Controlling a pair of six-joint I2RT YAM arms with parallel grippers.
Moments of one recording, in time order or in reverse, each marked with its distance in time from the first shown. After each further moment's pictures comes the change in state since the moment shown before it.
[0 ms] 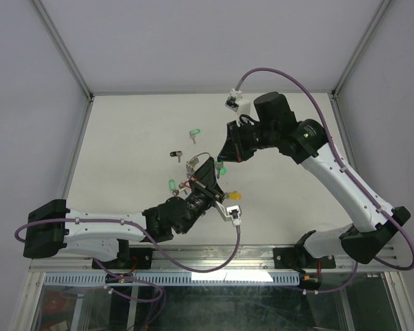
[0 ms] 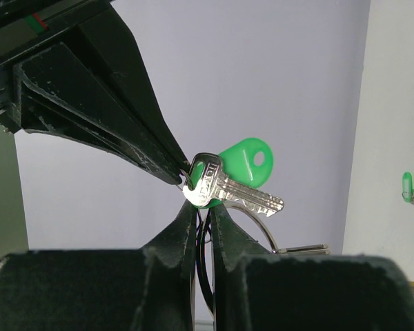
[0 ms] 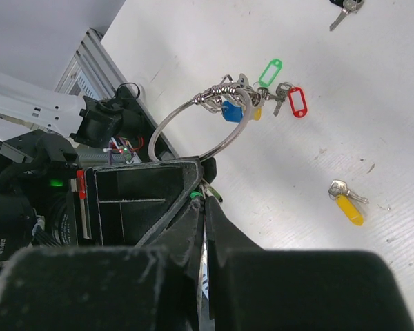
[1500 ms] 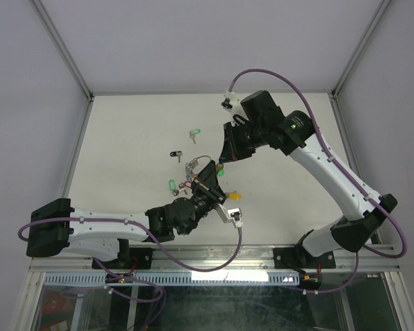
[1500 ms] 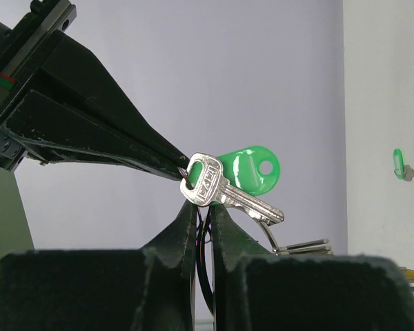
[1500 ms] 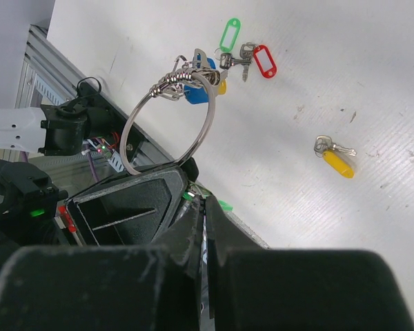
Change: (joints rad) left arm 0.001 0.031 0.000 -0.081 -0.022 0.026; right arm 0.030 0.120 0.123 -0.186 0.162 0.087
